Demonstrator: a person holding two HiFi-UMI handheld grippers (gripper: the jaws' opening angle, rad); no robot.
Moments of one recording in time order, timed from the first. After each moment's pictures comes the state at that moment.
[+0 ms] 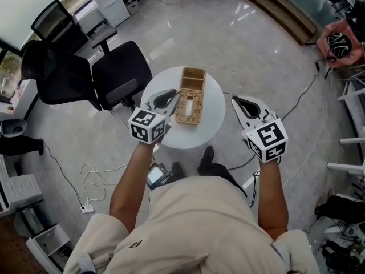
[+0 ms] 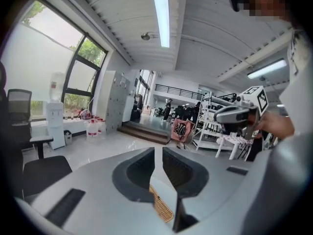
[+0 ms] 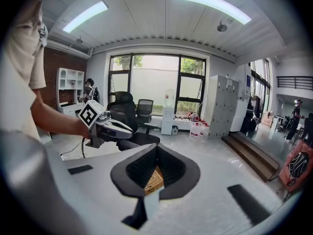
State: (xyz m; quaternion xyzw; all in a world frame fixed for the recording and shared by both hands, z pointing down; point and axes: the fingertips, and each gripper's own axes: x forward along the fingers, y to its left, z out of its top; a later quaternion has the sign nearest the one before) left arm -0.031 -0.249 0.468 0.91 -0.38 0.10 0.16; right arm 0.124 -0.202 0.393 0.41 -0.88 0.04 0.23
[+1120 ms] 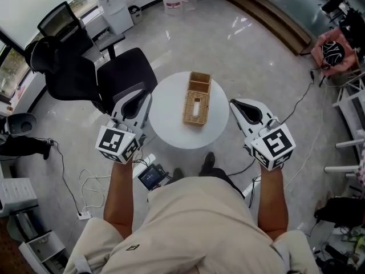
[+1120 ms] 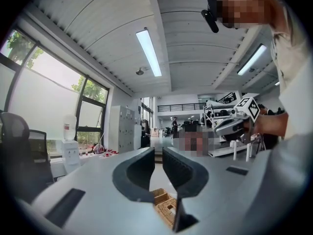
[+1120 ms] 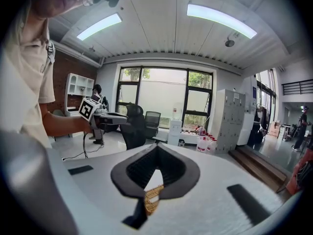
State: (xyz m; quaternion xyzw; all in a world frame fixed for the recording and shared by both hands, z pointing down) left arm -0.173 -0.171 0.322 0.89 -0.45 0.01 0.00; right arm 0.039 -0.133 0.317 0.38 -0.91 0.00 0.17
